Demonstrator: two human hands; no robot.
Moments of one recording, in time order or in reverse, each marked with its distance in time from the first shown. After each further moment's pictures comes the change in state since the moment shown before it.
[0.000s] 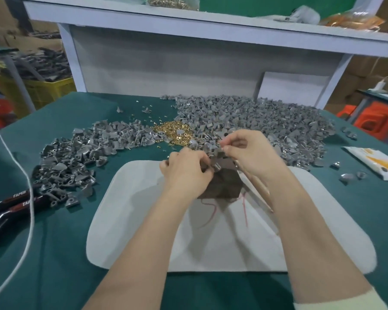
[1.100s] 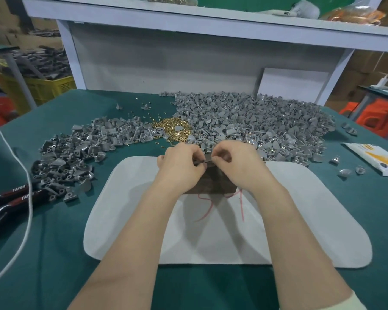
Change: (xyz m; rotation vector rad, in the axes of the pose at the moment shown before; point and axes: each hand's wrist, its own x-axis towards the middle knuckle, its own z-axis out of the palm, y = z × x) left_hand 0.001 -0.005 -0.008 -0.082 -0.071 0.050; right_hand -0.013 0.016 0.017 -0.384 -0.037 -0.184
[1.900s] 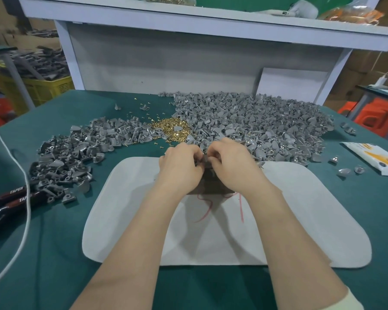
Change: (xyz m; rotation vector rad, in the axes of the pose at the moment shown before) left_hand 0.002 0.000 0.004 0.020 0.021 0.036; right_hand 0.001 -0.014 0.001 -0.198 -0.065 -0.056
